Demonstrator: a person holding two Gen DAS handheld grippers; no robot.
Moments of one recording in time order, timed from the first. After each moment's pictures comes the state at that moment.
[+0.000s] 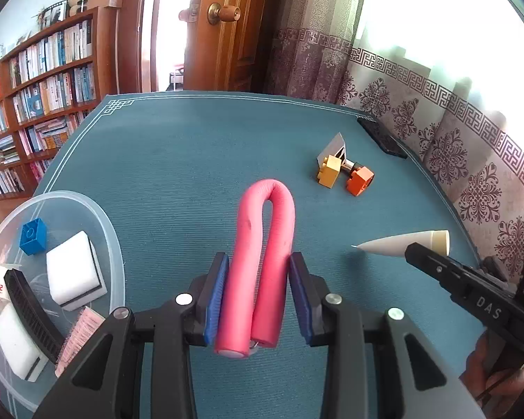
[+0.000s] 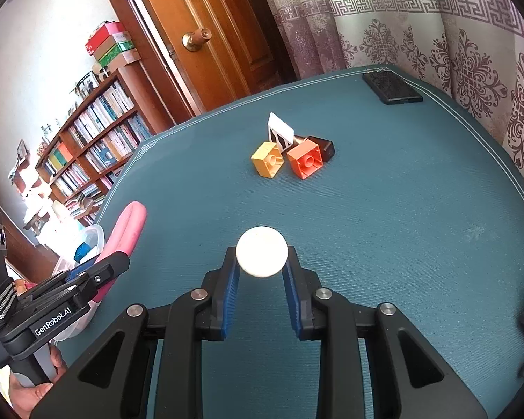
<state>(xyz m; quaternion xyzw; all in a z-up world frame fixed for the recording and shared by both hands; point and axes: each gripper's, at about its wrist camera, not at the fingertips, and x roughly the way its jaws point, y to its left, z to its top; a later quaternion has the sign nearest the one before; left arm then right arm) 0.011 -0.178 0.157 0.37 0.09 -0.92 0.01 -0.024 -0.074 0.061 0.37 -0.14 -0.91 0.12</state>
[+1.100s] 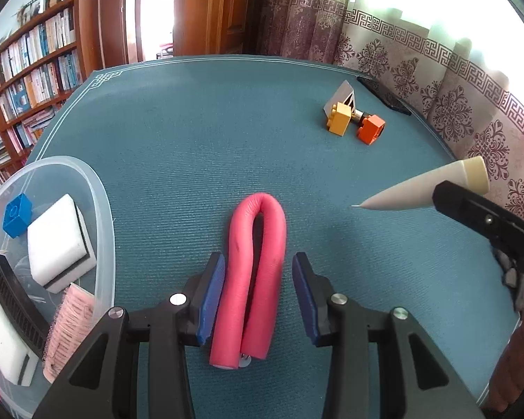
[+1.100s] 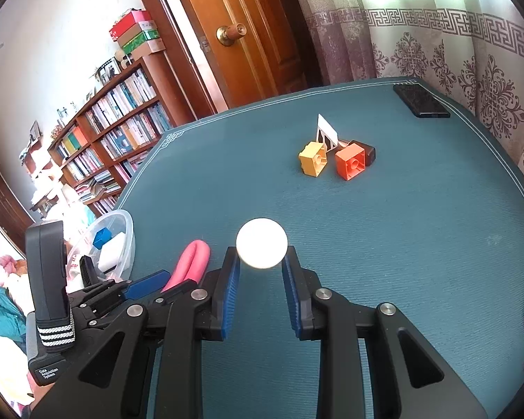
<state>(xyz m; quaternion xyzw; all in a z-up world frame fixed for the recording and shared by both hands) 0.006 -0.178 0.115 0.43 0.06 -0.90 -0.01 -0.009 -0.111 0.074 0.36 -0.12 -0.91 0.15</state>
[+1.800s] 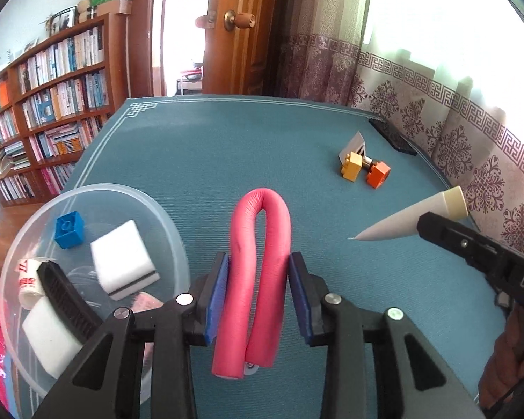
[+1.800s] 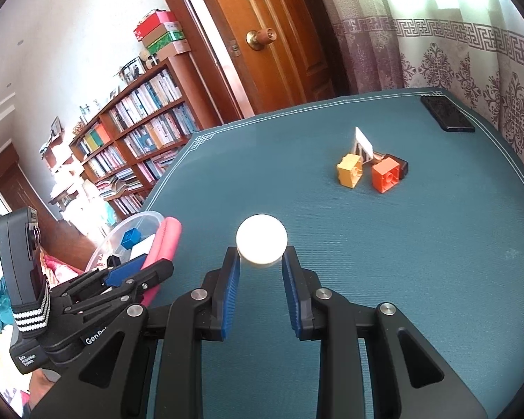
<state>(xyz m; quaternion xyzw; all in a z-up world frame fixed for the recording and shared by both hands) 0.043 -0.215 0.158 0.36 0.07 -0.93 0.03 -0.004 -0.138 0.093 0.35 -0.11 -0.91 0.20</state>
